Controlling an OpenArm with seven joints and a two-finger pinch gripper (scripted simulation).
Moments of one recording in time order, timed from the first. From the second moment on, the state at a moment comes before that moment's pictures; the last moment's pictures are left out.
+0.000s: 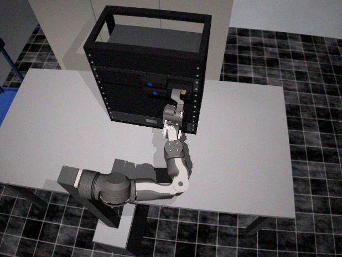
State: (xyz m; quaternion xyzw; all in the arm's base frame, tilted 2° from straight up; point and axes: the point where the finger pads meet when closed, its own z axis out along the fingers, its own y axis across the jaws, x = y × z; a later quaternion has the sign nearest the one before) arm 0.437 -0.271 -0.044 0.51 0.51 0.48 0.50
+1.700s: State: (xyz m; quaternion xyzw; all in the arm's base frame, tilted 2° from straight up) arm 0.437 -0.271 -0.044 0.51 0.51 0.48 0.50
